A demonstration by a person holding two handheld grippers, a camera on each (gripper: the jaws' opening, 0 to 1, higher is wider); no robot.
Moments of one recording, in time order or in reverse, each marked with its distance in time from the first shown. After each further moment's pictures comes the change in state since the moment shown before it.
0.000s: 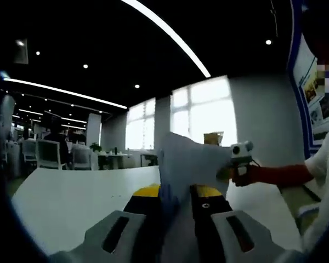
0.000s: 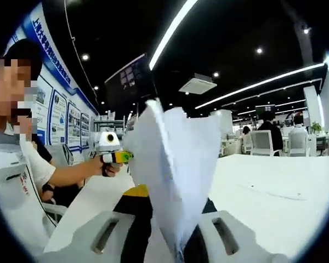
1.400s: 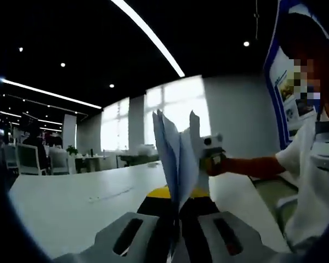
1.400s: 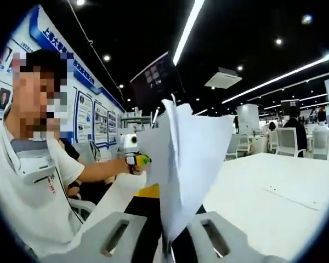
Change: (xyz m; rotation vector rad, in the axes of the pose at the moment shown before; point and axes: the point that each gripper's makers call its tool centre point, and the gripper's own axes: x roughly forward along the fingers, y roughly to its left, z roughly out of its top) left arm -0.020 -0.044 0.005 0.027 0.005 -0.213; right arm -0.011 0.041 0.020 -0.051 0.022 0.206
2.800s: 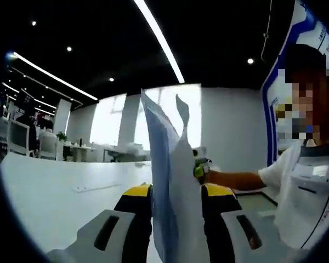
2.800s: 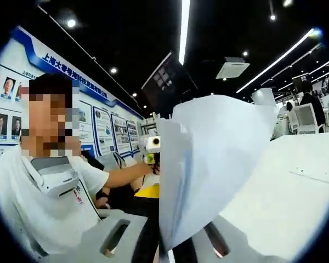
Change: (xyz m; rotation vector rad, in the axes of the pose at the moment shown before) left arm -0.022 -0.012 0.002 -0.139 -0.027 -0.084; right arm 0.004 0.031 -0.013 0.187 0.015 0.210
